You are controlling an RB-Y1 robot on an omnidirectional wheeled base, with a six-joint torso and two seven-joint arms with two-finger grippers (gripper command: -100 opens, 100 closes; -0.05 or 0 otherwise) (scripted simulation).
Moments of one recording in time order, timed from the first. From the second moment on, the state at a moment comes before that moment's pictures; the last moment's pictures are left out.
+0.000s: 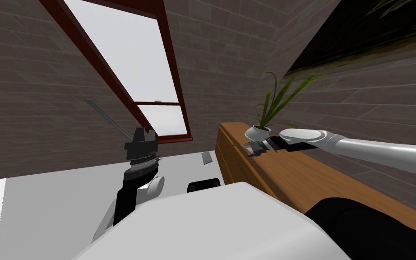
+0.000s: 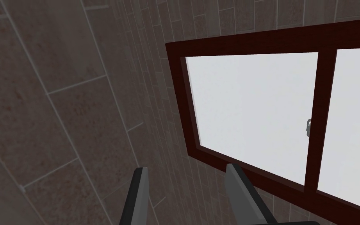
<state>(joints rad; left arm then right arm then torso) 0.47 0.01 0.01 -2.37 -0.07 -0.51 0.00 0.78 -1.78 -0.35 -1.69 0.68 -0.94 0.06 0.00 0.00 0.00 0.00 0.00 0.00</state>
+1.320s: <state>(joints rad) 0.47 0.01 0.01 -2.37 -0.07 -0.51 0.00 0.90 -2.18 -0.36 -1.56 0.84 -1.00 0.04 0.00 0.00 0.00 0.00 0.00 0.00</state>
